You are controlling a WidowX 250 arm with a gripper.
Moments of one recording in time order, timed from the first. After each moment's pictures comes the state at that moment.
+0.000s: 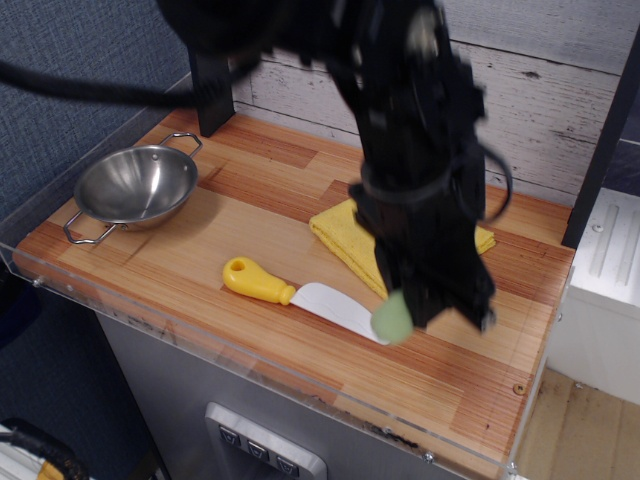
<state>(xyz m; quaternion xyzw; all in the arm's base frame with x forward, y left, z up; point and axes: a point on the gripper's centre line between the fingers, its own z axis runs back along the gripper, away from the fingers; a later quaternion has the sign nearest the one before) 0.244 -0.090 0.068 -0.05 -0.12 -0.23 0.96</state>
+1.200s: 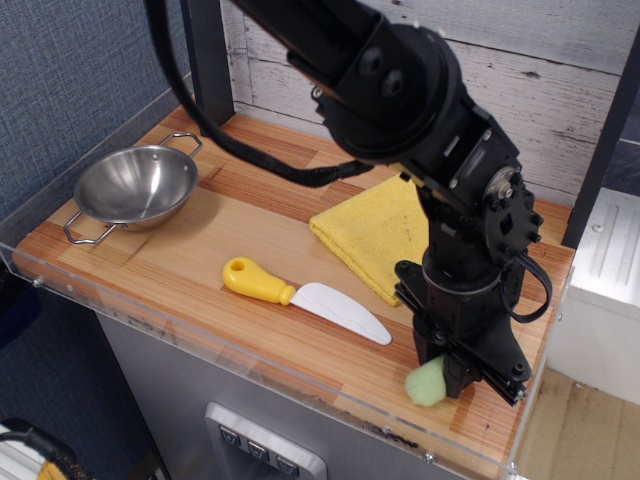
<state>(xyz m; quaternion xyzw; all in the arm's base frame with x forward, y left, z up) 0.259 -0.109 0.010 -0.02 -0.08 -0.22 0.97</state>
